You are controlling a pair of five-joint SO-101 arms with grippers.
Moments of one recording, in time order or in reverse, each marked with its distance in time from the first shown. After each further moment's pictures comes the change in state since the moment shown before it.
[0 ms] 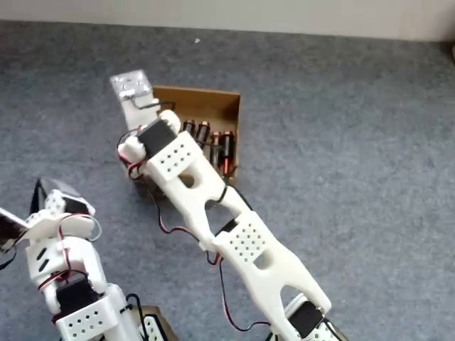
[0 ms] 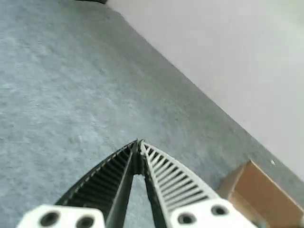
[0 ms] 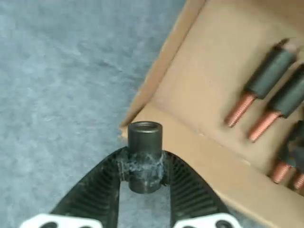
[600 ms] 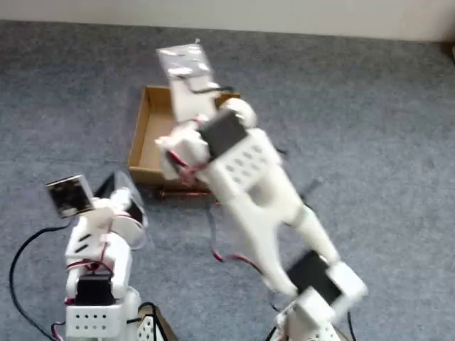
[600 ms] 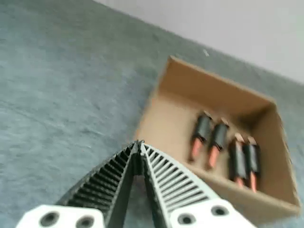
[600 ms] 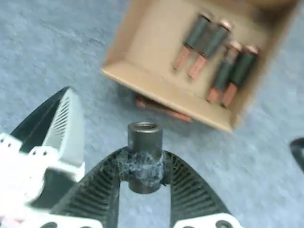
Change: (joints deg) left arm 25.8 0.0 0.0 9.2 -10.0; right arm 6.0 -57.8 58.1 0.1 0.0
